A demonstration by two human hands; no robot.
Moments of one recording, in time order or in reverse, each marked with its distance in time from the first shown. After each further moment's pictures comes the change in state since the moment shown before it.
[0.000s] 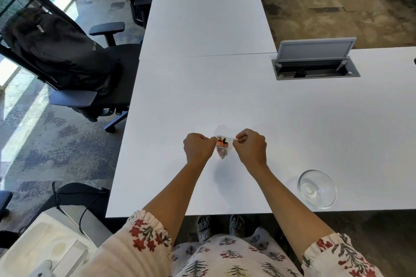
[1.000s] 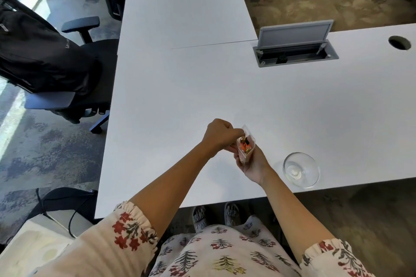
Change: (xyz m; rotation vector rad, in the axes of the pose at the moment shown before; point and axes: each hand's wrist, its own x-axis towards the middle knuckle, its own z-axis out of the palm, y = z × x) left_hand -0.047 0.056 0.041 0.039 -0.558 0.116; right_hand -0.022 0.083 -0.026 1.186 -0.368 0.823
